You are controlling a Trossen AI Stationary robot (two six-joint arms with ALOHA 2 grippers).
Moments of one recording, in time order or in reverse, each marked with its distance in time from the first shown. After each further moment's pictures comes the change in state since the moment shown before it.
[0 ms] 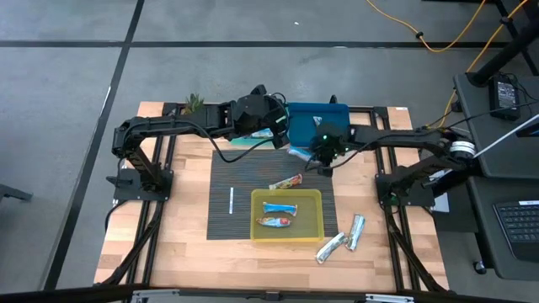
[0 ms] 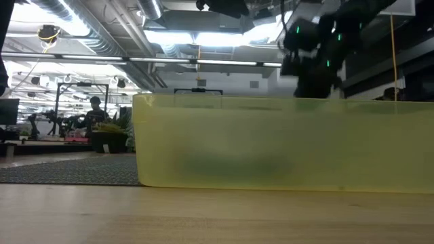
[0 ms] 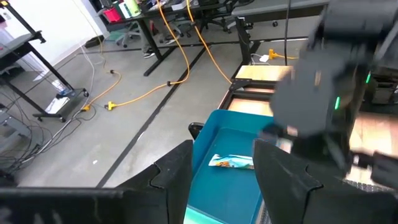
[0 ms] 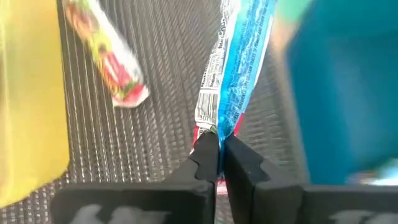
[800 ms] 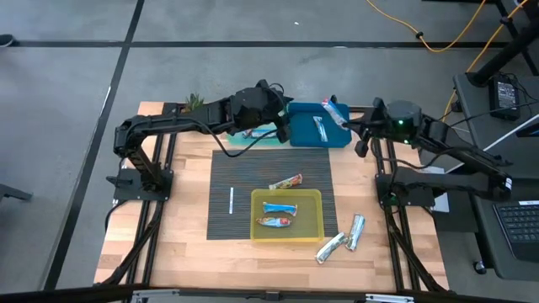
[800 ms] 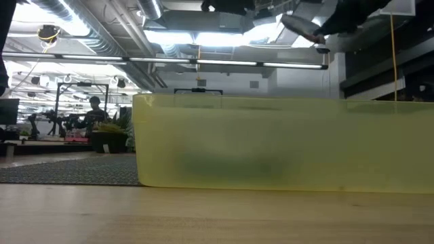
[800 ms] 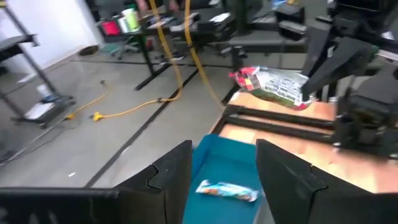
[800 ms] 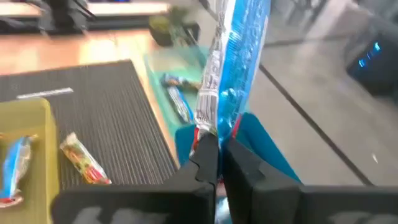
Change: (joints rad) left arm 0.039 0.010 0.001 0.118 0.087 -0.053; right arm -0.061 -0.629 0.129 -0.168 0.163 0.031
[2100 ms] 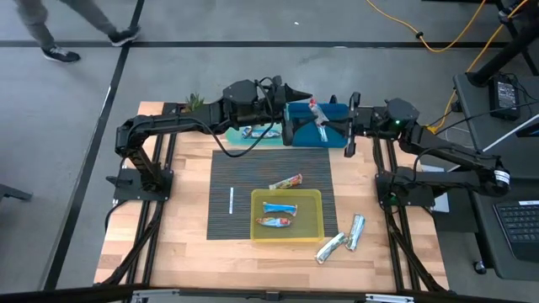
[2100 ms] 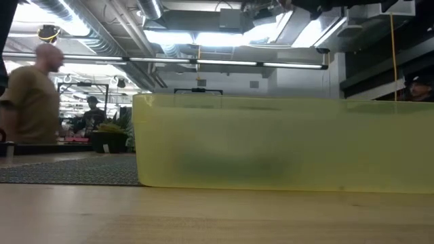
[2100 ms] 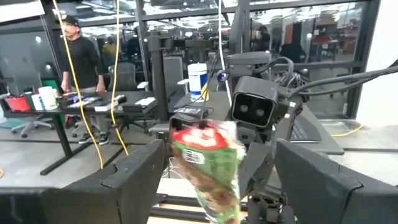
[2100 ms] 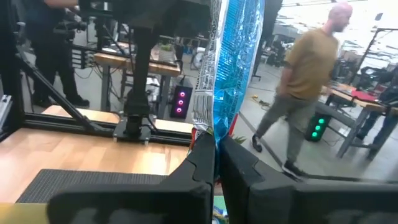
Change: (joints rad) left arm 0.005 0.012 0.000 0.354 0.344 -0.009; right arm 0.003 0.095 -0.154 0.720 -0.357 -0.062
